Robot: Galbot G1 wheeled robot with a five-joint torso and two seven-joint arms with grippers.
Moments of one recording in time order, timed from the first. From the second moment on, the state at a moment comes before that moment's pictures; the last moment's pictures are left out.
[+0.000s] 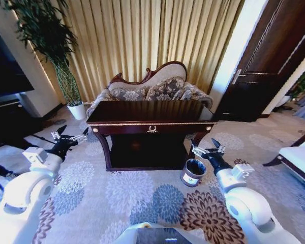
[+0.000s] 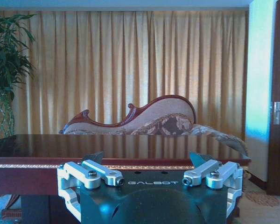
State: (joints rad) left arm 1.46 -0.93 -0.91 -2.29 -0.64 0.39 -0.07; right arm -1.62 1.06 0.70 2.42 0.55 -0.29 0.25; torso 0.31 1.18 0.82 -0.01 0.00
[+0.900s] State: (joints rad) left arm 1.47 -0.93 -0.91 -2.29 -0.64 0.37 -0.07; right arm -1.64 1.07 0.69 2.41 0.55 -0.27 0.25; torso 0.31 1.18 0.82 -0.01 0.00
